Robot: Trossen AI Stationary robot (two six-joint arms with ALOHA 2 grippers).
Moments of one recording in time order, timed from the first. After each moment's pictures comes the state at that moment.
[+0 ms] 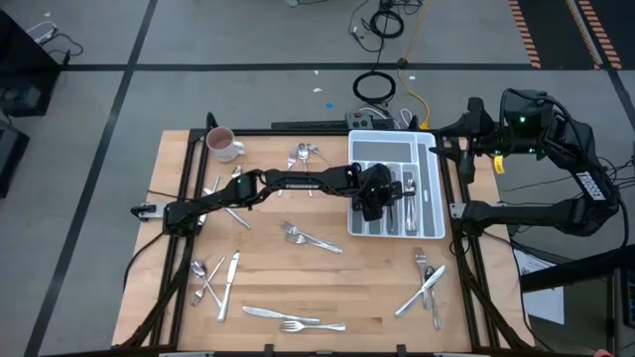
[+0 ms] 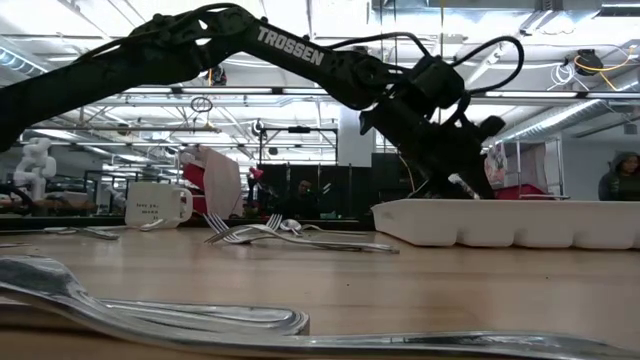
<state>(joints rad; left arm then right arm) 0.15 2.65 2.34 -0.43 0.18 1.71 -0.50 0.90 1.56 -1.13 -0.16 -0.17</state>
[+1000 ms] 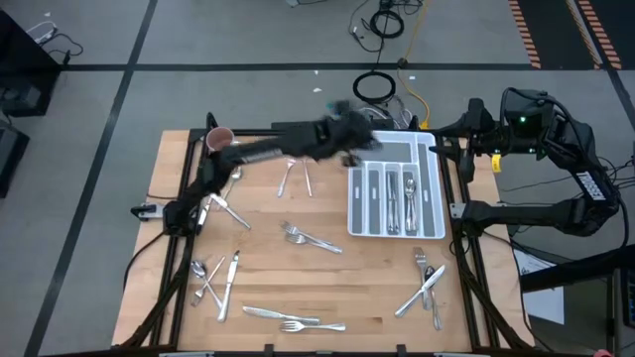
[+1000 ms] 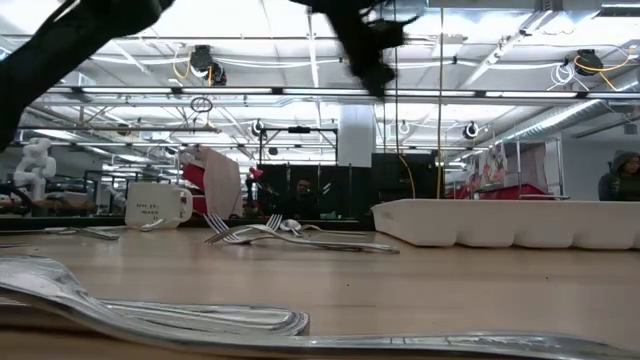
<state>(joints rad) 0.24 2.24 2.33 -0.83 -0.57 0.47 -0.50 0.90 1.56 -1.13 -0.16 -0.08</state>
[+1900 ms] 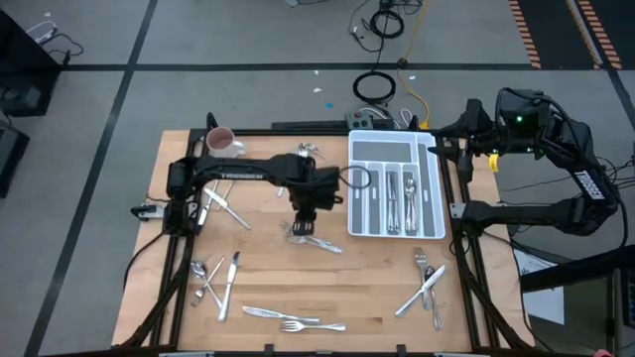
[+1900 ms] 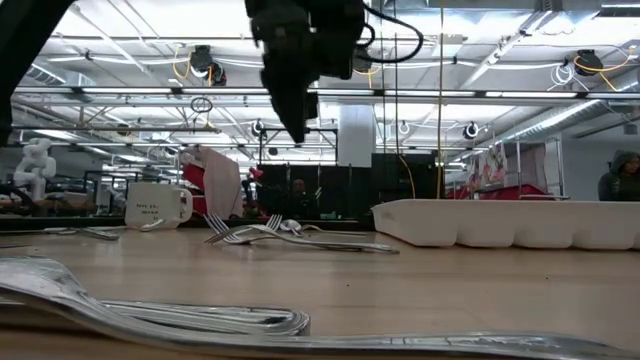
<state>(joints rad) 0.08 1.98 1.74 -1.15 0.29 0.11 -0.50 0.91 1.56 -1.14 -0.16 -0.10</state>
